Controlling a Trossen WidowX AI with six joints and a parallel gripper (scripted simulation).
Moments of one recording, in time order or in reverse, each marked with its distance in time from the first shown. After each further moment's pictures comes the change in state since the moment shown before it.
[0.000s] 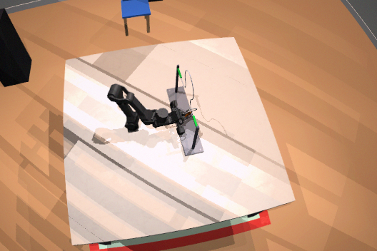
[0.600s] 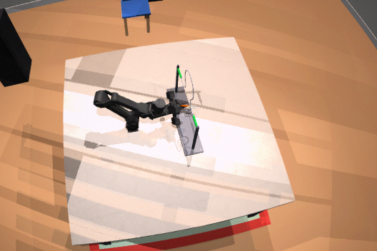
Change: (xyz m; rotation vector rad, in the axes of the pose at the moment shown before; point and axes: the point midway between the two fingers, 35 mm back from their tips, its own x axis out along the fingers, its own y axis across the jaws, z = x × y) arm -0.013 0.060 0.010 0.361 0.094 0.073
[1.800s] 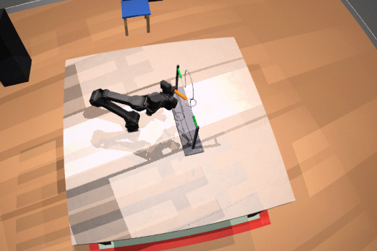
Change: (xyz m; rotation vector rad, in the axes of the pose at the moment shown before) arm -0.052 0.099 0.043 0.663 0.314 0.298
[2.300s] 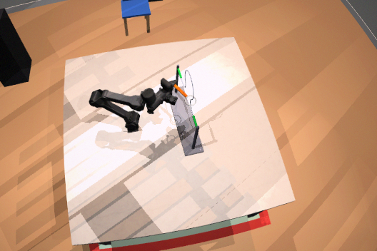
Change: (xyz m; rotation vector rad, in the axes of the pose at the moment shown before) arm -0.004 0.047 0.003 0.245 -0.001 0.176
